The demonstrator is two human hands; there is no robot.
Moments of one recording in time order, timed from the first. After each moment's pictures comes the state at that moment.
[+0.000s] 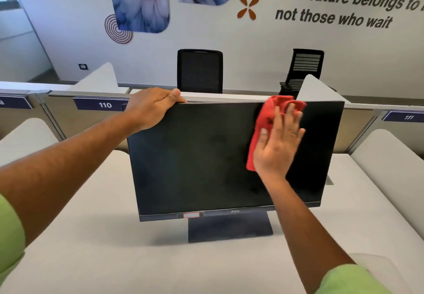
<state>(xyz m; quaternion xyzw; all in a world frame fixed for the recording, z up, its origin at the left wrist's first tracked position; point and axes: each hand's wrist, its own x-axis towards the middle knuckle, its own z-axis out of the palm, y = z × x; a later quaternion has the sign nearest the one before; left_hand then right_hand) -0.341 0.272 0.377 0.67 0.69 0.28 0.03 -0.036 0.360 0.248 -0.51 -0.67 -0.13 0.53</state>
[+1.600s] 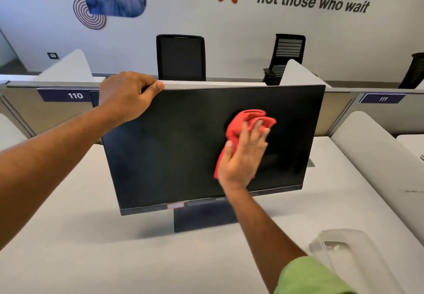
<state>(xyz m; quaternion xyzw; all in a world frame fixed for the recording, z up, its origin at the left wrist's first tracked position) -0.328 0.286 0.366 0.64 0.69 0.31 -0.11 -0.066 0.321 0.183 -0.52 -0.63 -0.05 0.57</state>
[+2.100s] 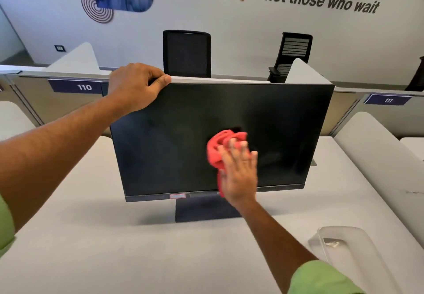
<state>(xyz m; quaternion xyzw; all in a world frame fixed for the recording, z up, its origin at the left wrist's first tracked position) -0.329 0.280 0.370 0.65 0.69 0.31 -0.09 -0.032 0.295 0.128 -0.41 -0.80 -0.11 0.42</state>
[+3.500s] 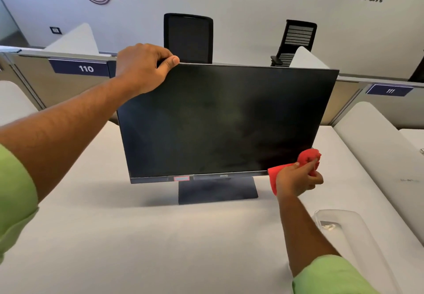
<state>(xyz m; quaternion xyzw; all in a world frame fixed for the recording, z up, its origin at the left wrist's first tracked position) -0.328 0.280 0.365 0.65 0.68 0.30 -0.13 0.079 0.310 0.123 -0.79 -0.36 0.24 0.43</state>
